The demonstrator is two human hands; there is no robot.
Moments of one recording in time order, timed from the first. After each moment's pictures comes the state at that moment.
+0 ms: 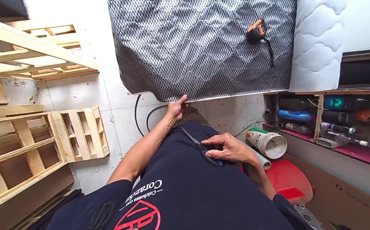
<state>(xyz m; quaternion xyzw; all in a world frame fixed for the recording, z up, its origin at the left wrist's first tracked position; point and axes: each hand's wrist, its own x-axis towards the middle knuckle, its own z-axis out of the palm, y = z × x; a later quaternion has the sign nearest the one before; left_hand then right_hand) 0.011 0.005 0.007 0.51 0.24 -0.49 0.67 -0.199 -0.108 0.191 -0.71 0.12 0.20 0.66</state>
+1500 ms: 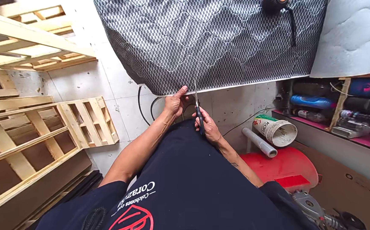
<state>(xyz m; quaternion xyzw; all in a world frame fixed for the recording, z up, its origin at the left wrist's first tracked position) 0.009 0.005 0.035 0.51 0.25 -0.47 0.68 -0.171 -0.050 0.072 -0.46 0.35 0.00 0.82</state>
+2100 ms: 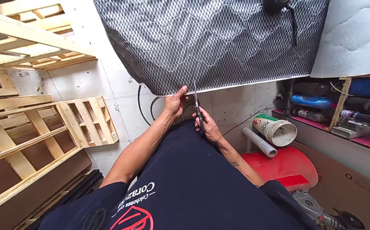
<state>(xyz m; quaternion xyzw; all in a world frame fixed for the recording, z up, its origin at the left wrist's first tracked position) 0.008 0.005 0.036 0.50 0.25 -0.47 0.68 -0.172 -0.051 0.069 -0.46 0.35 0.00 0.82</state>
